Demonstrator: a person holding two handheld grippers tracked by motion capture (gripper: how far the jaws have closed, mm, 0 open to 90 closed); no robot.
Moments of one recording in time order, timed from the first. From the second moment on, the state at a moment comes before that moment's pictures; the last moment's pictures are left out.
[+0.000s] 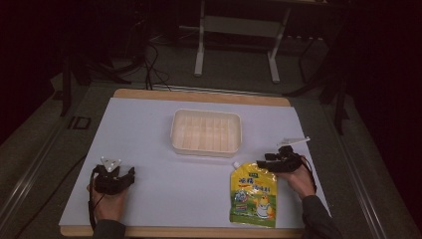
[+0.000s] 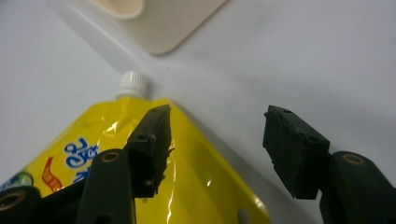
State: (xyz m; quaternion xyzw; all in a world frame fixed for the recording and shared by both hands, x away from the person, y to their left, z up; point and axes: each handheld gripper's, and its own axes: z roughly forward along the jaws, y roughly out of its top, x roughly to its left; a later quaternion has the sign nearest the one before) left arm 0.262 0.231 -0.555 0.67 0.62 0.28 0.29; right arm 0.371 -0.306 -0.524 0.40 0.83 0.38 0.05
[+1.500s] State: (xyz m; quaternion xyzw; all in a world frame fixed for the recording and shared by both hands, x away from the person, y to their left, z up) left arm 0.262 0.232 -0.555 0.66 0.63 0.28 0.30; right arm 0.362 -0.265 -0.517 0.30 0.93 0.22 0.02
